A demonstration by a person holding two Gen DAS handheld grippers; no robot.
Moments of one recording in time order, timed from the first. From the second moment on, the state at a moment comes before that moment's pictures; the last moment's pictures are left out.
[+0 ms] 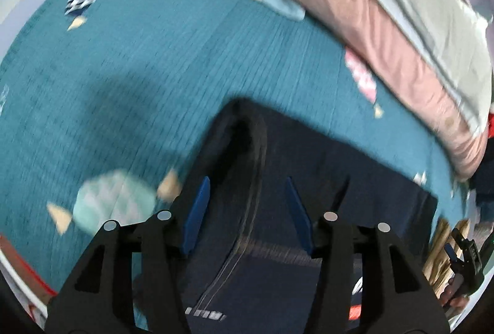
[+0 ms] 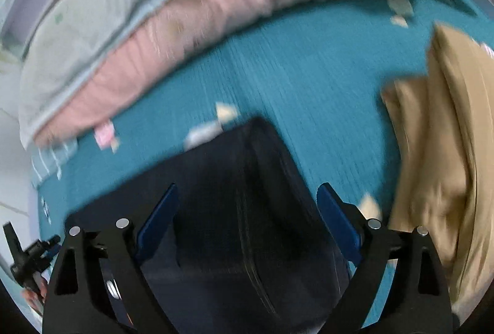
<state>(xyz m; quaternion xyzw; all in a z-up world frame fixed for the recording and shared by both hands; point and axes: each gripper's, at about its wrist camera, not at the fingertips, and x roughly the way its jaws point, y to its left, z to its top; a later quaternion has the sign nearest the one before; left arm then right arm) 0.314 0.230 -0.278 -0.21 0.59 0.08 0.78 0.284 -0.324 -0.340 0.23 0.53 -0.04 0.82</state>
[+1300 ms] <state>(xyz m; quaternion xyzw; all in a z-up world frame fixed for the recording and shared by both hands) 0.189 0.109 -0.301 -0.12 0.62 0.04 0.77 0.189 -0.244 -0.377 0.19 0.56 -0.04 0.81</state>
